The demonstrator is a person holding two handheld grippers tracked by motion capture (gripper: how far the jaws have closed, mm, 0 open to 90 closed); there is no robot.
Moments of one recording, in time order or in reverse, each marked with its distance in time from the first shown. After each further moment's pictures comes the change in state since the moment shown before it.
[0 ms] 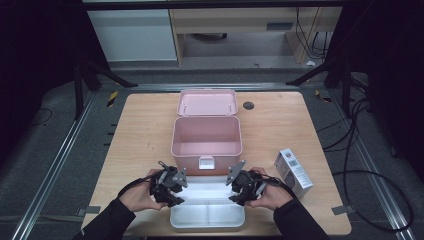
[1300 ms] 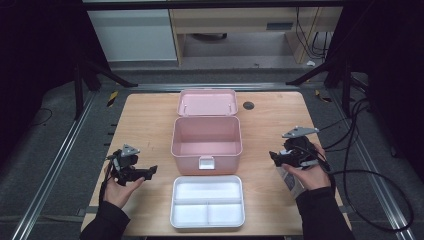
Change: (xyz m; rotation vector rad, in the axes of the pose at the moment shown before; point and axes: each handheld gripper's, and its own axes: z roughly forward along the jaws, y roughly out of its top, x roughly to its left) left arm 0.054 -0.091 -0.023 -0.336 0.423 -0.731; right arm -0.072 -0.069 -0.100 -0.223 -0.471 0.591
